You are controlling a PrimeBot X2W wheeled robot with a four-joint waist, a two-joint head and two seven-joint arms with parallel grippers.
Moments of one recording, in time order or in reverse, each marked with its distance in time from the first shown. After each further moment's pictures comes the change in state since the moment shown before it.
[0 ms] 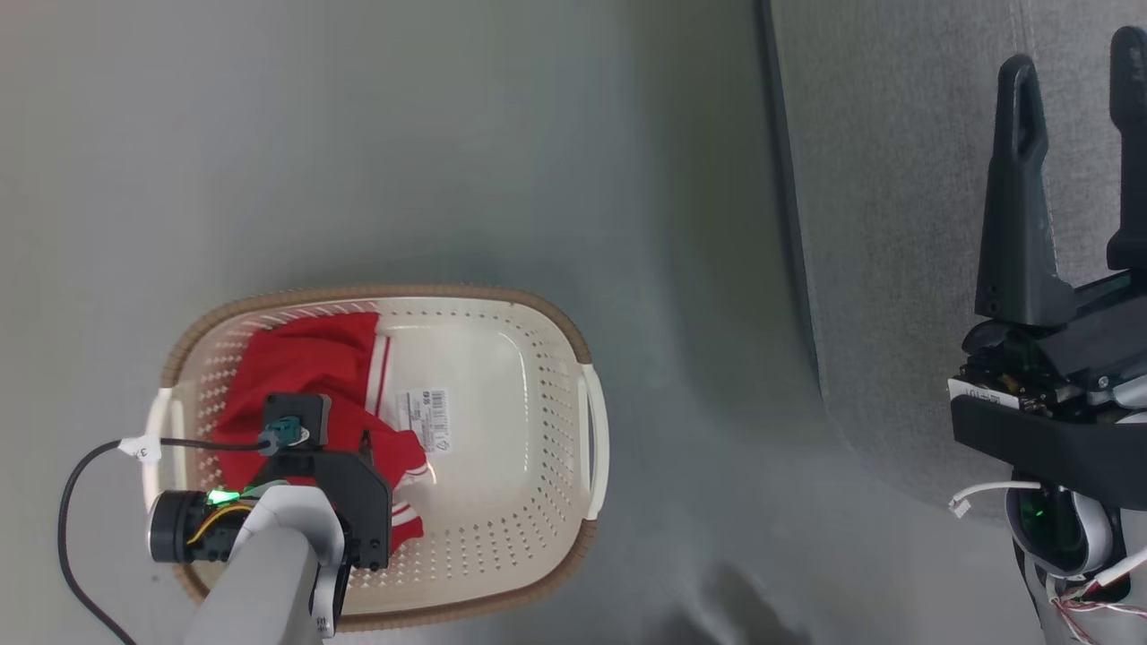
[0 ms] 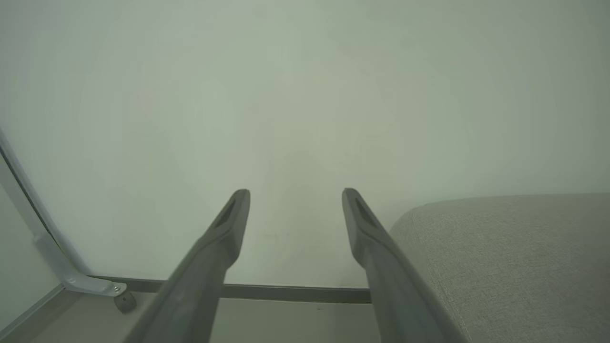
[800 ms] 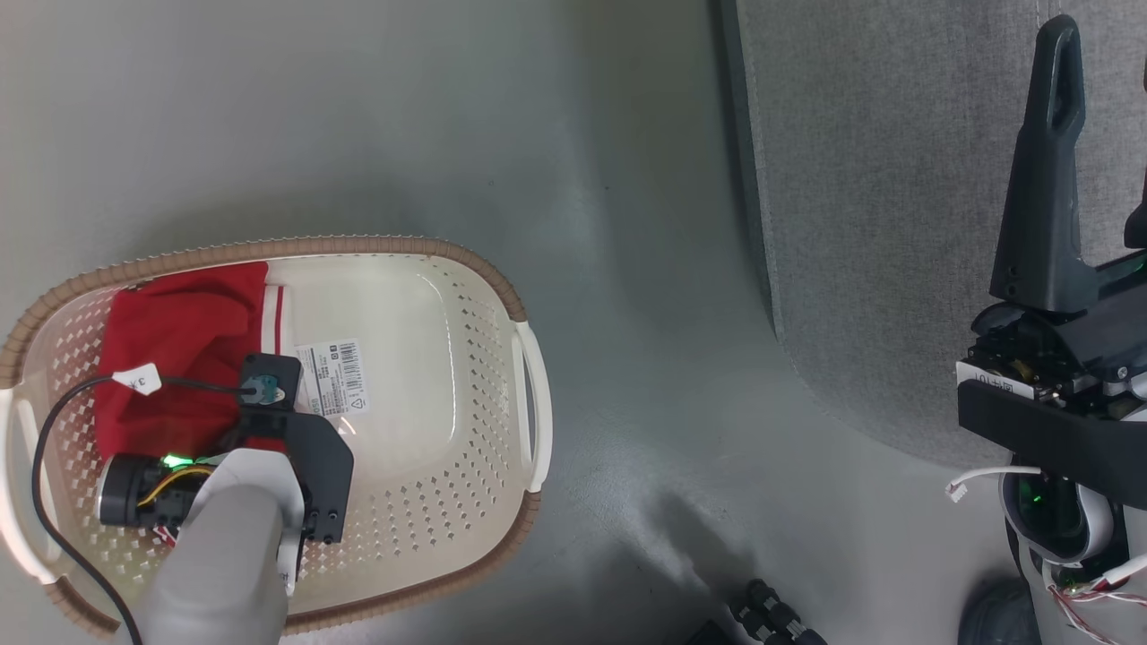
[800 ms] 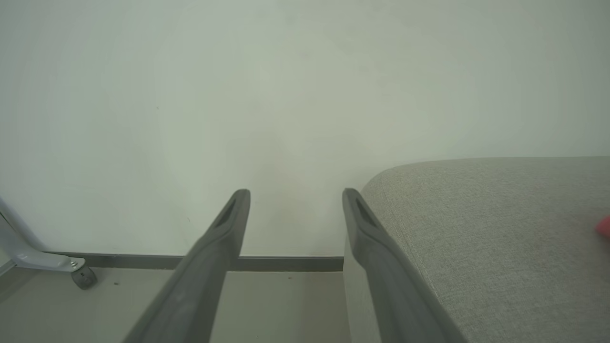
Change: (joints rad) left arm -0.157 0.030 -0.049 0.219 0.066 -0.007 0.065; right arm -0.038 0.022 0.001 -0.004 0.009 0.000 -0.050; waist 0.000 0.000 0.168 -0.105
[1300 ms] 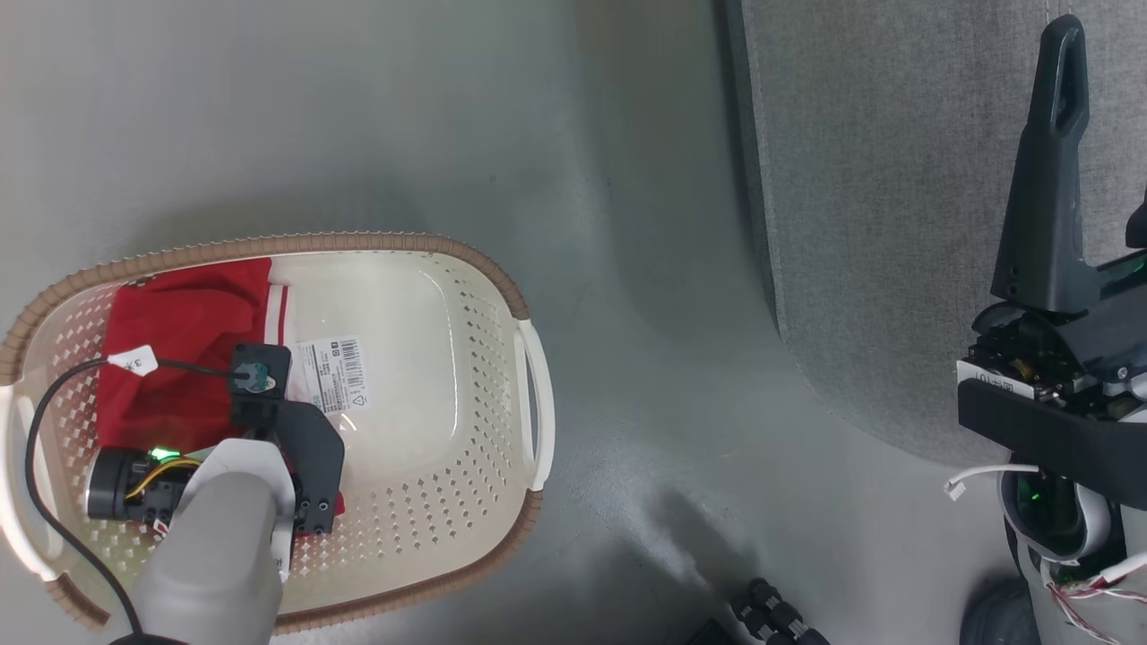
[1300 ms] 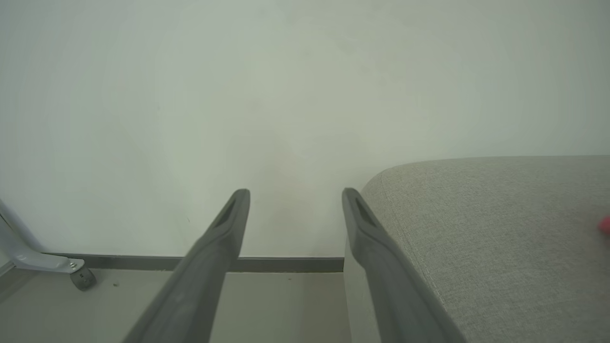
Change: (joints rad) left arm -0.056 -0.006 0.009 0.090 0.016 0.015 0.022; right arm -0.001 -0.001 0.001 0.004 0.000 0.001 -0.017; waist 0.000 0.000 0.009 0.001
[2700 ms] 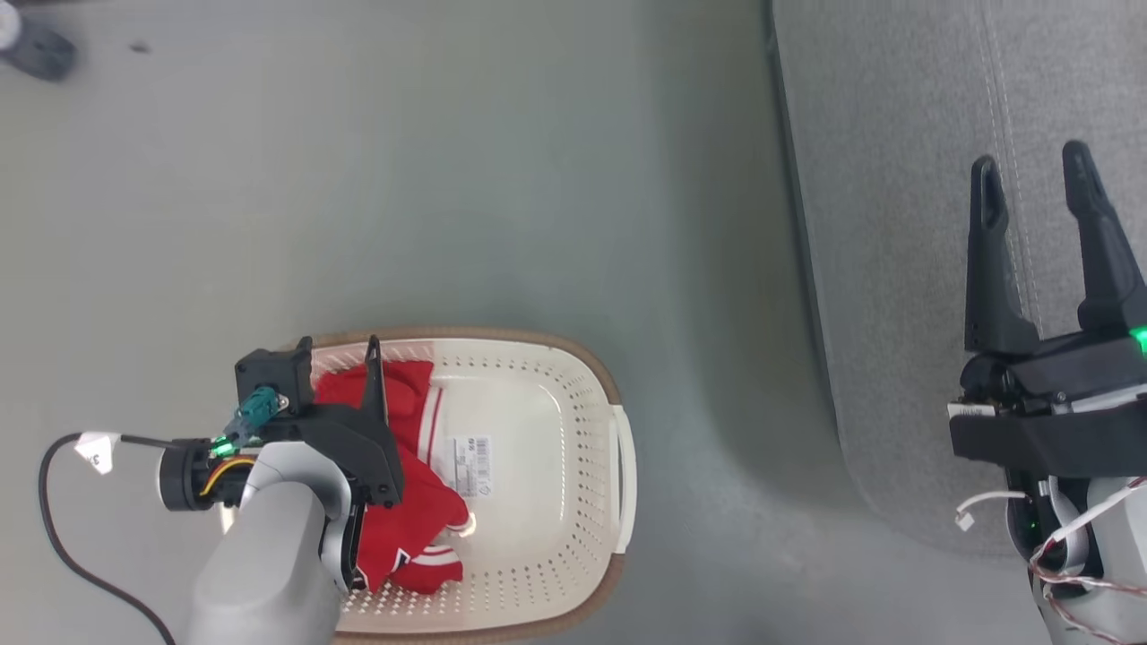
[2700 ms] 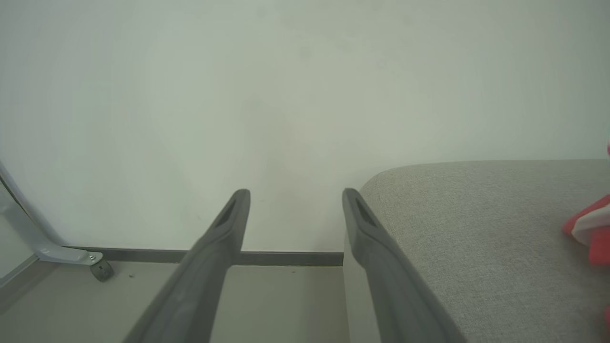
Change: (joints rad) left arm 0.074 -0.089 0.113 -0.126 -0.142 -0.088 -0.451; right arm 0.104 -0.079 -0.036 0.290 0.000 0.035 -0.034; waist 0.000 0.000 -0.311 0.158
